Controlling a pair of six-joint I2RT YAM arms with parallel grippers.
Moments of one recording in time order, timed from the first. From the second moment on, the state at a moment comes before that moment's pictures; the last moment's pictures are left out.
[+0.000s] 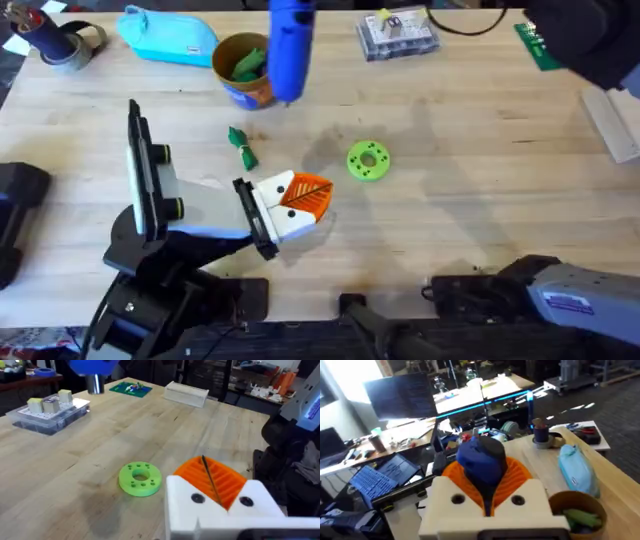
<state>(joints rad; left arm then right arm) -0.35 0.01 0.01 -0.06 0.79 -0.09 0.45 1.35 1.19 0.24 -0.96 0.29</state>
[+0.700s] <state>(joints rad) -0.35 0.01 0.01 -0.06 0.79 -0.09 0.27 1.36 1.20 -0.58 -0.21 -0.17</state>
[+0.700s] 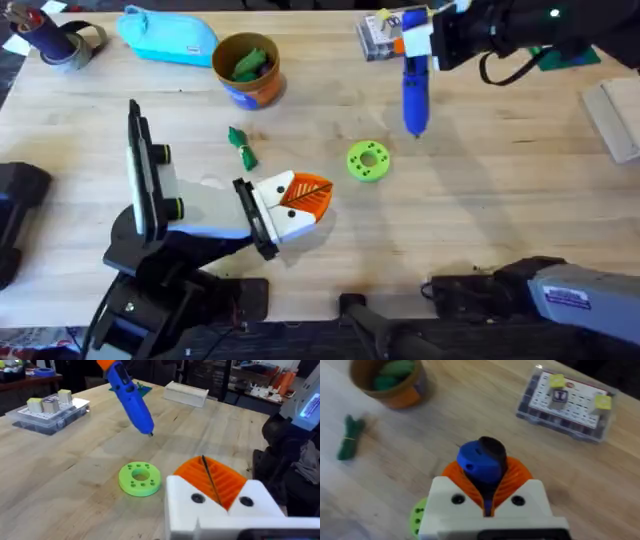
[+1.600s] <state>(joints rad) -0.35 0.01 0.01 -0.06 0.79 -0.09 0.45 1.71 1.20 -0.67 0.14 -0.68</state>
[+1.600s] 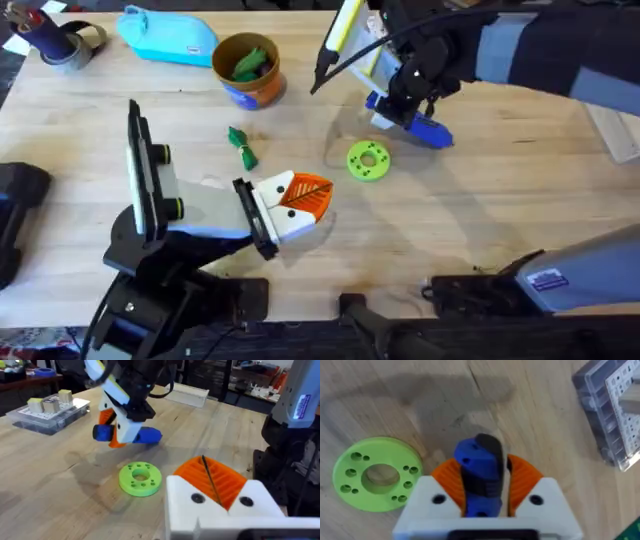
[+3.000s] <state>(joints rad) -0.35 0.01 0.01 -0.06 0.79 -0.09 0.48 1.32 1.20 -0.88 0.07 0.06</state>
